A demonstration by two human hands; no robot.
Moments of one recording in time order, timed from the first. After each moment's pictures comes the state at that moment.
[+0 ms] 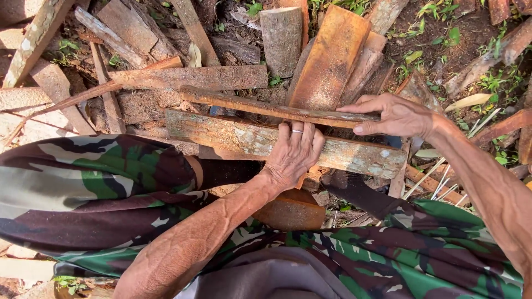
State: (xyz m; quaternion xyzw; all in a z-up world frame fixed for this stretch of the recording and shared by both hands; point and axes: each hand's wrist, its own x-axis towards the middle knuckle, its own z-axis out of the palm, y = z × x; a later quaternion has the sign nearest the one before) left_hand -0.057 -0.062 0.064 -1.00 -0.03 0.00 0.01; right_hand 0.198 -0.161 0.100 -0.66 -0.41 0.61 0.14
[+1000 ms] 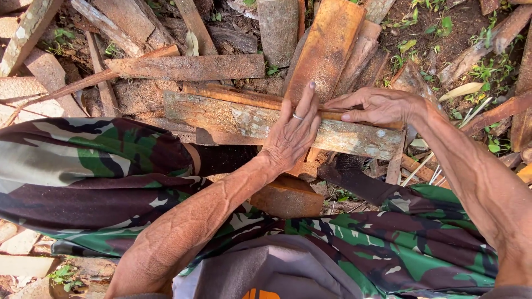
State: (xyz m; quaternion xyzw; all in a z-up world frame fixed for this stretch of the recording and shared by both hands) left_hand -0.057 -0.051 0.113 -0.99 -0.05 0.00 0.12; right_hand 0.181 -0.148 0.100 -0.60 -0.47 0.65 0.06
